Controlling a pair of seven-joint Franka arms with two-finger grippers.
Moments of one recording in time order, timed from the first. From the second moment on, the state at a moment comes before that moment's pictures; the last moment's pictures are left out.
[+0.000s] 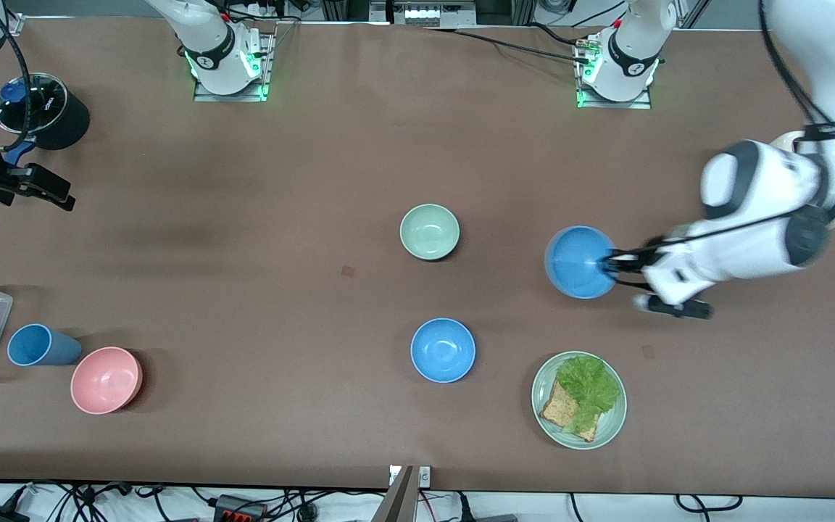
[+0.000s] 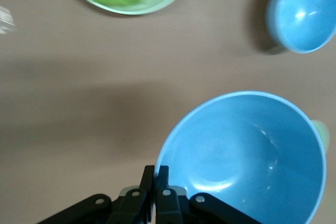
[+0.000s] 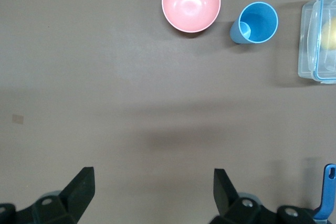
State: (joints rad) left arm 0.32 0.42 -0.60 -1.73 -0.10 1.98 -0.22; right arm -0.04 0.03 -0.01 -1.67 -0.03 1.72 0.02
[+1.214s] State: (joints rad) left arm -0.03 0.41 -0.68 -2.04 0.04 2.46 -1.11; right arm -0.04 0.03 -0.01 -1.67 -0.03 1.70 0.02
